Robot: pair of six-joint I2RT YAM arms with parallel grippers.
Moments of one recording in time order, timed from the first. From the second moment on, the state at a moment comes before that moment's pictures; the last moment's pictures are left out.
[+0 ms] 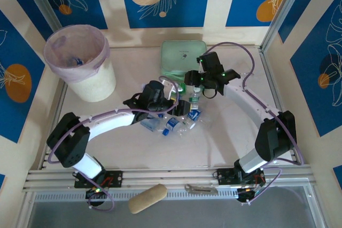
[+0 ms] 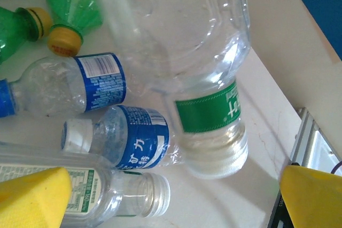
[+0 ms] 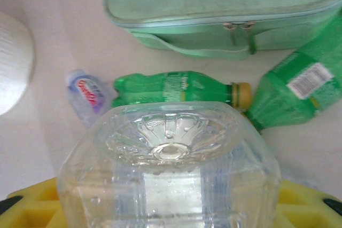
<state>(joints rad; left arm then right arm) -0.80 1.56 0.97 0.06 0.35 -0.51 0.44 1.54 1.30 -0.59 -0.11 0.51</state>
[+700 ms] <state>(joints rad) -0.80 1.65 1.04 0.19 0.34 -0.55 0.47 1.49 1.27 -0.50 -0.18 0.64</state>
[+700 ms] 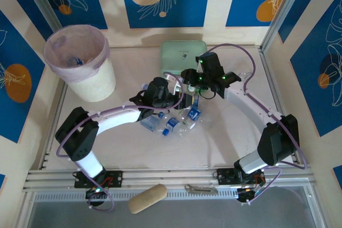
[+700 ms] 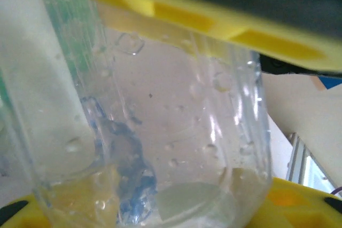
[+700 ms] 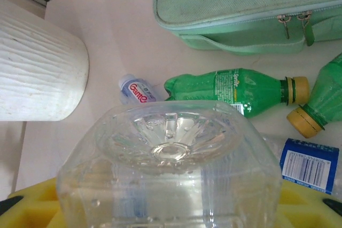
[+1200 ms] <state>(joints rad) -0.80 1.61 1.02 0.18 0.32 -0.53 0.40 1.41 1.20 -0.46 -0.26 0.68</state>
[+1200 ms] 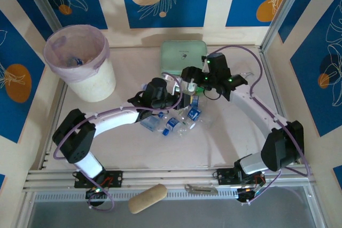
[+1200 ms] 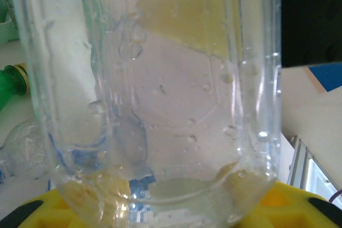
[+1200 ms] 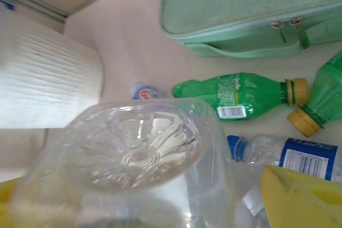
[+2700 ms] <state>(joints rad) 0.09 1.53 1.74 -0.56 0.09 -0.08 0.20 1.23 0.97 -0.33 -0.47 0.75</state>
